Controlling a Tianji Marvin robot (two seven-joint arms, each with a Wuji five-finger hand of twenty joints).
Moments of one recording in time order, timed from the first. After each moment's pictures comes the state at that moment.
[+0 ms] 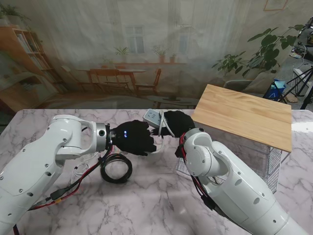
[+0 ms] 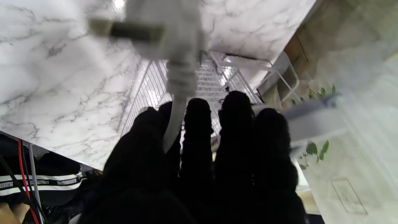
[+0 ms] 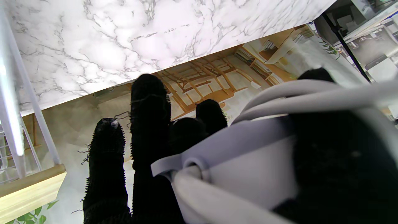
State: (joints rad) left arm 1.16 -0.98 -1.06 -1.74 1.28 -0.91 -0.15; right arm -1.24 -1.15 0.90 -1.67 -0.57 0.39 0.03; left_hand 1.10 -0.22 0.12 -0.01 0.67 0.02 0.83 0.65 0.90 0.04 0.62 0.94 0.89 0.16 0.79 0.87 0.57 0.15 1.31 0.57; right_hand 0.58 -0.58 0.55 -0.17 0.74 0.22 1.01 0.69 1.13 0.20 1.14 0.90 1.08 0.19 0.87 0.61 0.30 0.42 1.06 0.39
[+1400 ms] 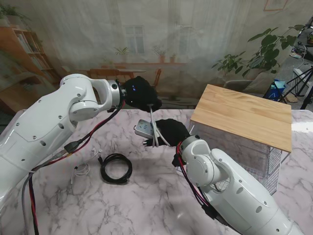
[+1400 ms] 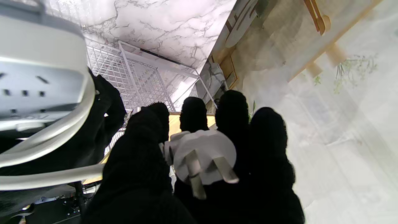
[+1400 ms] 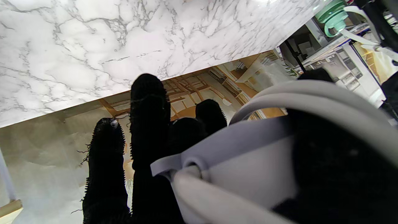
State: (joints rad) left arm 0.72 -1.03 -0.77 -1.46 1.05 -0.58 -0.28; right arm -1.29 -1.13 0.90 -1.71 -0.58 0.26 0.06; left_hand 1.13 -0.19 0.00 -0.02 0.64 -0.11 0.82 0.68 0.93 0.02 0.65 0.90 0.93 0.13 0.80 0.89 0.61 0.14 1.33 0.57; right_hand 0.58 -0.58 0.55 -0.17 0.74 0.22 1.01 0.69 1.13 0.20 1.14 0.90 1.08 0.19 0.87 0.61 0.30 0.42 1.06 0.39
